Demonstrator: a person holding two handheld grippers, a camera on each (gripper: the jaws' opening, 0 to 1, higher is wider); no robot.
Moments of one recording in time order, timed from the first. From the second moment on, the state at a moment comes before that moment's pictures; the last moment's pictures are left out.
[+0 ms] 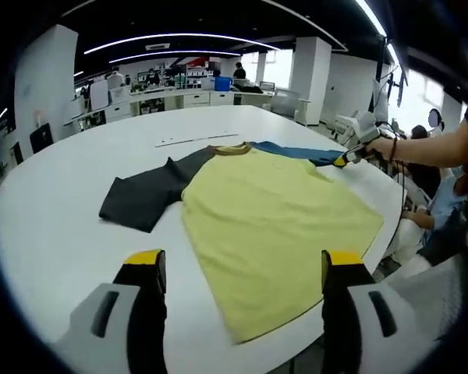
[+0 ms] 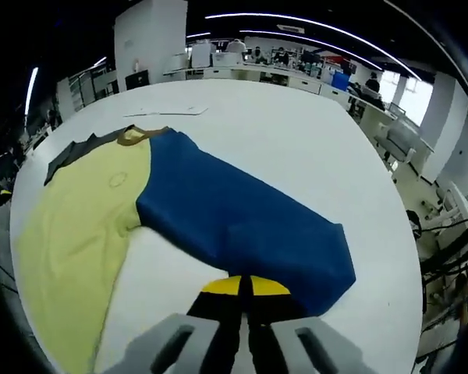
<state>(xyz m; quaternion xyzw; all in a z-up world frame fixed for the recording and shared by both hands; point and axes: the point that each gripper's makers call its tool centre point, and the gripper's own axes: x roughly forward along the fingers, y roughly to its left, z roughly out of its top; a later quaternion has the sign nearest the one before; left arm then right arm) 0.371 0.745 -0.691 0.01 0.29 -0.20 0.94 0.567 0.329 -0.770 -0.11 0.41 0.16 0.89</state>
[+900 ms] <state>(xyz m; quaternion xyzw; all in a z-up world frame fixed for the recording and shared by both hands) 0.367 0.752 -0.690 0.00 0.29 -0.19 0.94 0.549 0.339 -0.771 -0.15 0.43 0.20 0.87</state>
